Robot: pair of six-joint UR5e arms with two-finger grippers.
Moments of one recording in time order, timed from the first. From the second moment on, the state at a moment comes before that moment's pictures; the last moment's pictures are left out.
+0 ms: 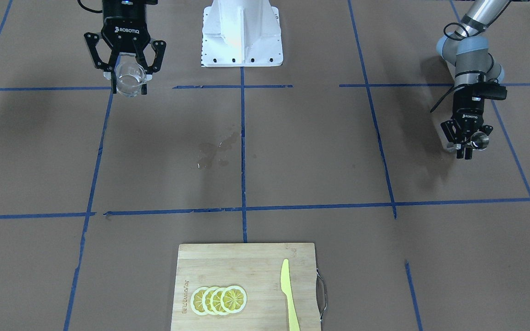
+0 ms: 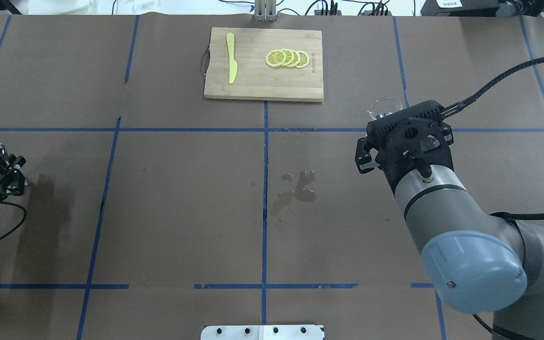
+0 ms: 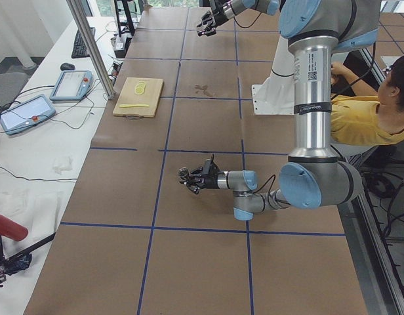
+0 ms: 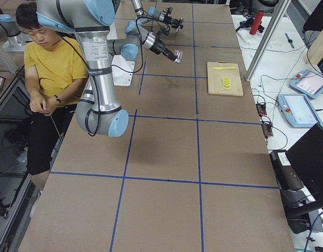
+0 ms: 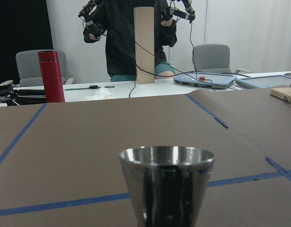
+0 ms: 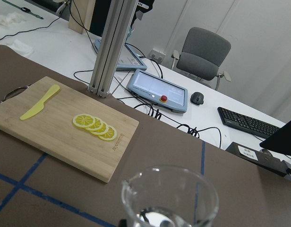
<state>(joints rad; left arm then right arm) -0.40 -1.46 -1.21 -3.44 -0.76 -0.89 0.29 -1.29 2.34 -1.68 0.81 0.89</state>
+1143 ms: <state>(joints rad) -0.40 -1.46 -1.22 -3.44 -0.77 -0.89 0.29 -1.29 2.34 -1.68 0.81 0.89</state>
